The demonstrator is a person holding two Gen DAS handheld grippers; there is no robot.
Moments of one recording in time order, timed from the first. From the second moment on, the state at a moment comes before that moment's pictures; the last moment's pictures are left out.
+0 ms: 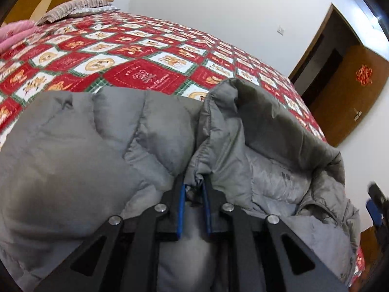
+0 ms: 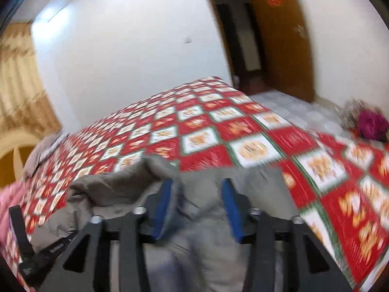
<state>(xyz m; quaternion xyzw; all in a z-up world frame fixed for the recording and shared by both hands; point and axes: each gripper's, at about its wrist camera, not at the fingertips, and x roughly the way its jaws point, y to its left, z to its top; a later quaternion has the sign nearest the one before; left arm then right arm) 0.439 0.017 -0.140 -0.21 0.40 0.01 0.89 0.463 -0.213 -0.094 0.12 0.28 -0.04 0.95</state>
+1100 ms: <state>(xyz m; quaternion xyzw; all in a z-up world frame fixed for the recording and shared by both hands) 0.462 0.022 -0.112 -0.17 0.41 -0.02 0.90 0.488 -0.192 -0.169 0.06 0.40 -0.01 0.91</state>
